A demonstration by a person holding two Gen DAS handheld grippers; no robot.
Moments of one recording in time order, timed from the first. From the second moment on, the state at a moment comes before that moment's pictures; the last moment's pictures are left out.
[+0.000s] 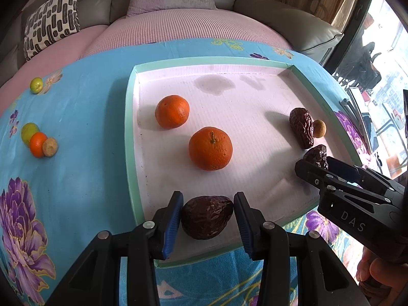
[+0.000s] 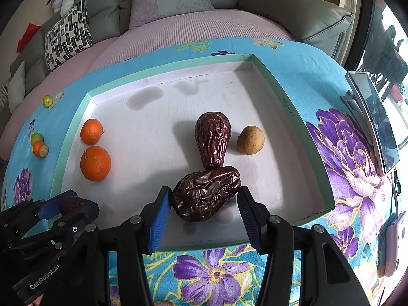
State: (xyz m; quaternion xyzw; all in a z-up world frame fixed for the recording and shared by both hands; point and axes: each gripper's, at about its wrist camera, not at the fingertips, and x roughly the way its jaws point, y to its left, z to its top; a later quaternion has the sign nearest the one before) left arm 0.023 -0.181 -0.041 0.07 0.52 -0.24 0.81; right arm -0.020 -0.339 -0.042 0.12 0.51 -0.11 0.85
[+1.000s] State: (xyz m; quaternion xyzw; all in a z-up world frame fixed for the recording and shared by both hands) left arm 0.049 -0.120 -0.022 0.05 0.50 -0.12 0.86; right arm -0.021 -0.338 -0.038 0.12 0.50 -0.11 0.85
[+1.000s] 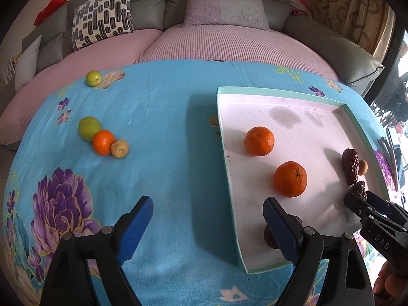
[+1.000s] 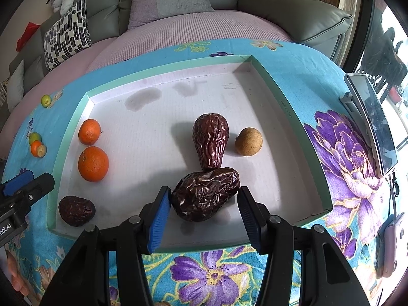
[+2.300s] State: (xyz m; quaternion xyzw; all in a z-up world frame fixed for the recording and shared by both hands) left arm 0.088 -0.067 -0.010 0.02 0.44 -0.05 0.89; right arm -0.004 -0.320 -0.010 0.13 0.39 -0.11 0.90
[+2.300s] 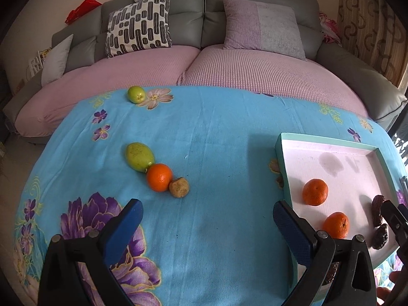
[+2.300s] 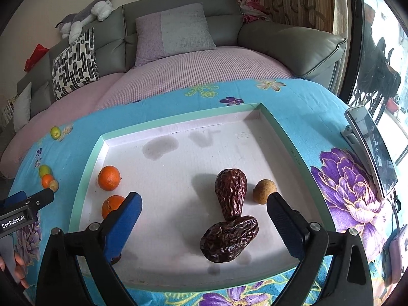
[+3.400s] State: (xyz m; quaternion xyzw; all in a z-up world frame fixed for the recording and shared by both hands) left arm 0.155 0.041 -0.015 -0.06 0.40 -0.01 0.91; right arm 0.077 -0.217 -0.001 0.06 0.39 -0.01 0.92
